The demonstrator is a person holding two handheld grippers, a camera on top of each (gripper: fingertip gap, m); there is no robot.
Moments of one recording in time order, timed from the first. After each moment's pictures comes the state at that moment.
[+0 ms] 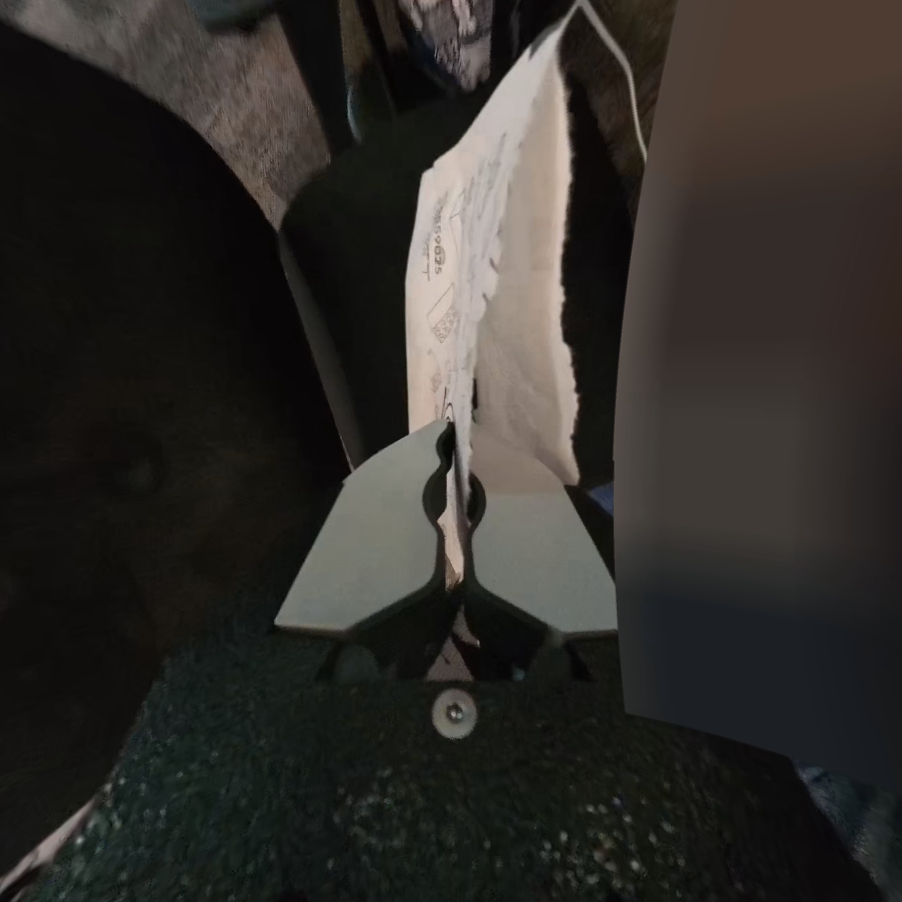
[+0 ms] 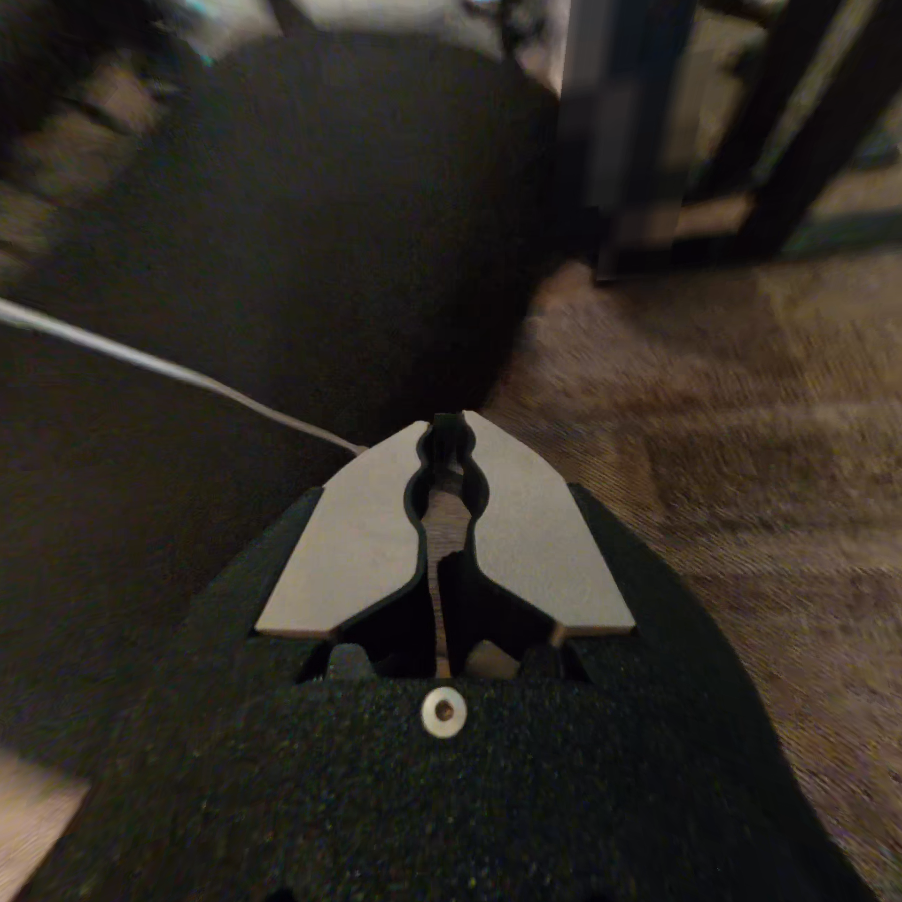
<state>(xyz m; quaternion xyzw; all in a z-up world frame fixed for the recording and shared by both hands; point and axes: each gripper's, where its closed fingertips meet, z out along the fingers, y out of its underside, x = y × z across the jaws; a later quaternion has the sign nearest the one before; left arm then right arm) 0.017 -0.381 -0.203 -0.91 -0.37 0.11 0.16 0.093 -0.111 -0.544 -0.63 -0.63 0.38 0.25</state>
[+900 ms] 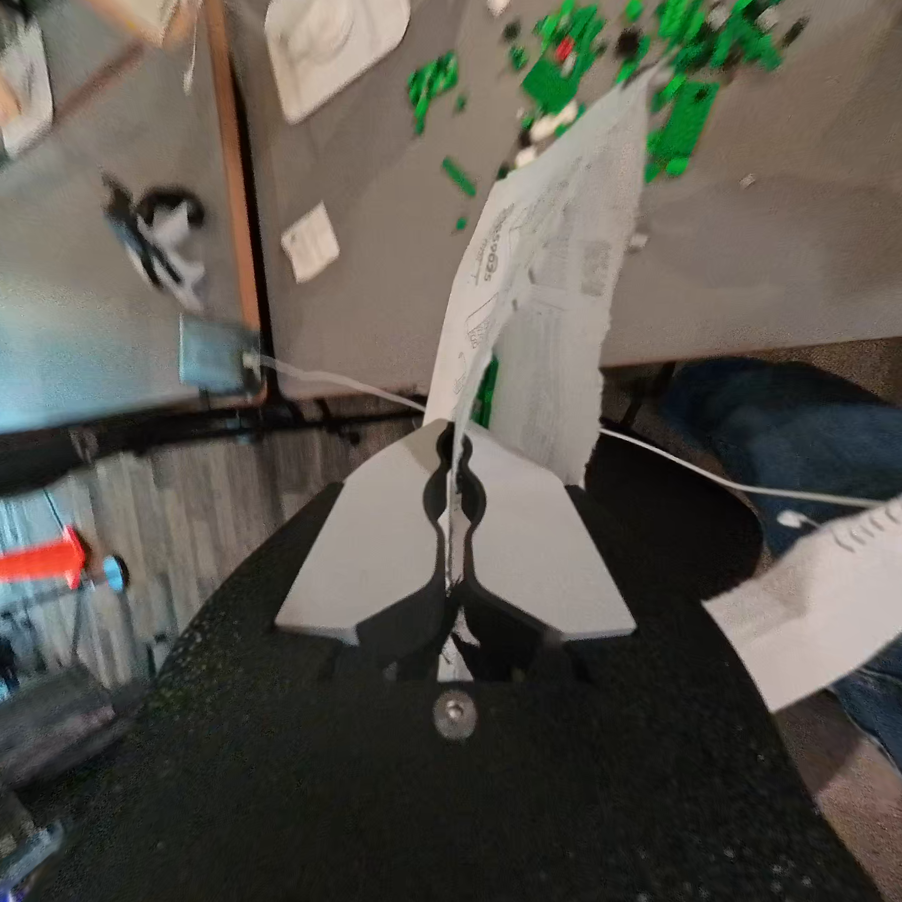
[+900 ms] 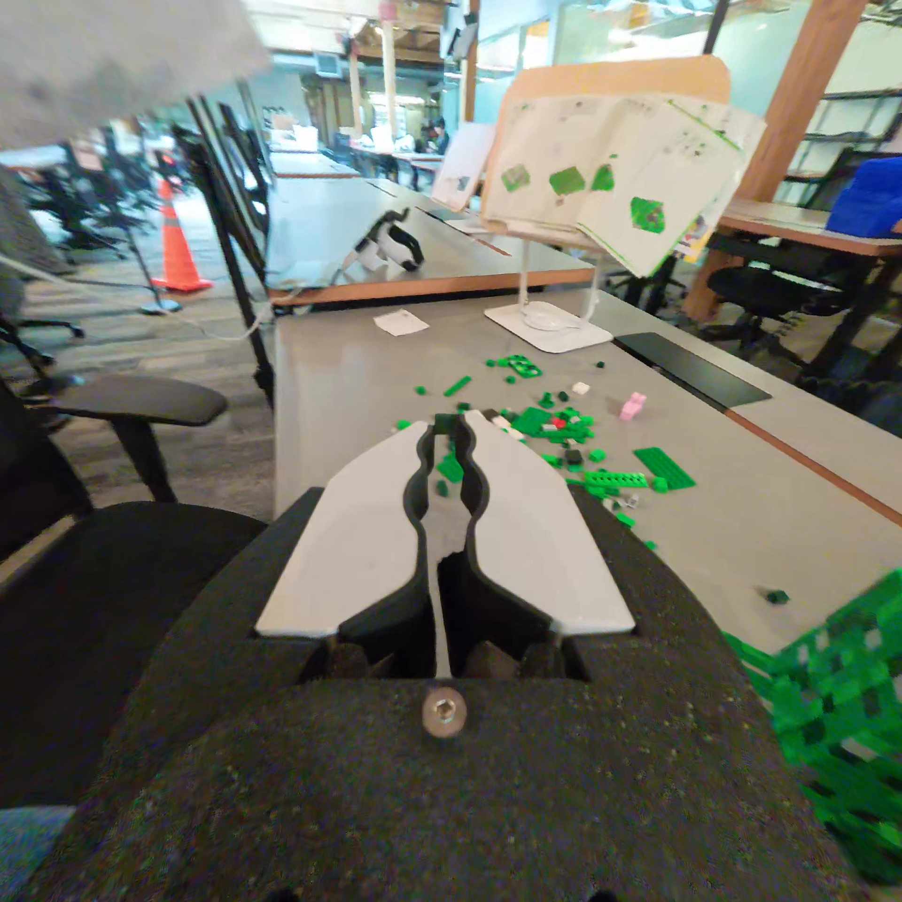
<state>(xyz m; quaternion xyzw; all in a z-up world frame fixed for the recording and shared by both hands) -0.025 -0.048 0.019 -0.95 0.05 0.21 0.21 0.176 0.120 -0.136 -0.58 -0.46 0.40 0.54</state>
